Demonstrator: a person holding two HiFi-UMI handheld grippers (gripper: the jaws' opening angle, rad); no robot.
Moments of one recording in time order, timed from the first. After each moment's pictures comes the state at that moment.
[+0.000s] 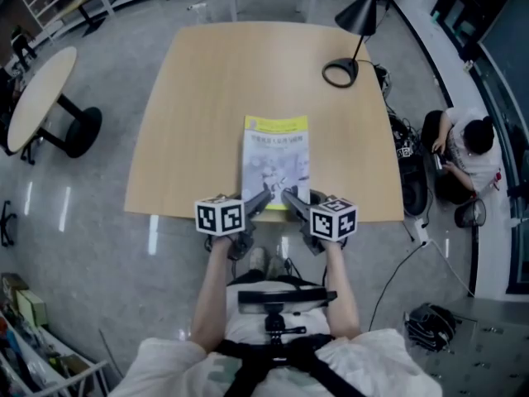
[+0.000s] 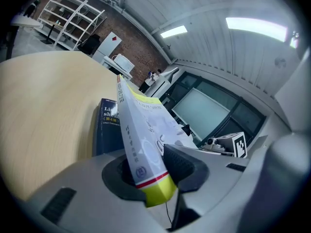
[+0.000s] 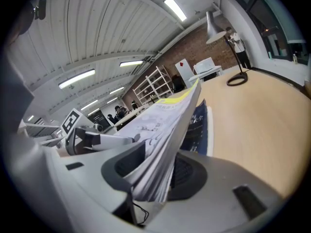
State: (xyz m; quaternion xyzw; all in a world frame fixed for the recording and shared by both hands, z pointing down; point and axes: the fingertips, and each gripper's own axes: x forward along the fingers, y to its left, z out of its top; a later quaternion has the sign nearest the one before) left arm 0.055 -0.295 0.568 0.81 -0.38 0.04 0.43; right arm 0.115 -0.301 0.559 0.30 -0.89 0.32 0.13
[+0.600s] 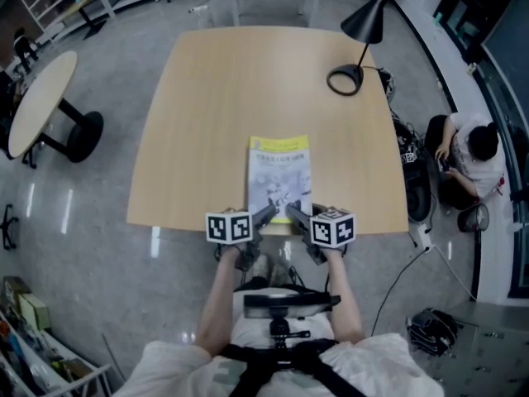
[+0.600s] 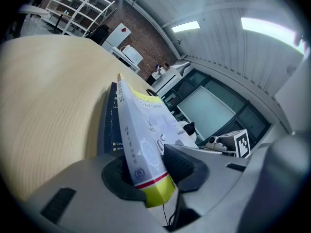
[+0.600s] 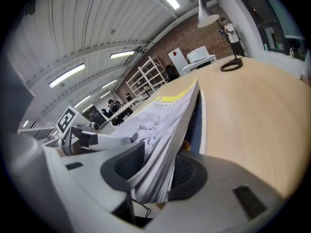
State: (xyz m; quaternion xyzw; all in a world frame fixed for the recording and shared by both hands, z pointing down) left arm 0.067 -0.302 0.619 0.78 -0.38 0.06 0.48; right arm 0.127 -0.311 0.609 0.30 -0.86 0.37 0.18
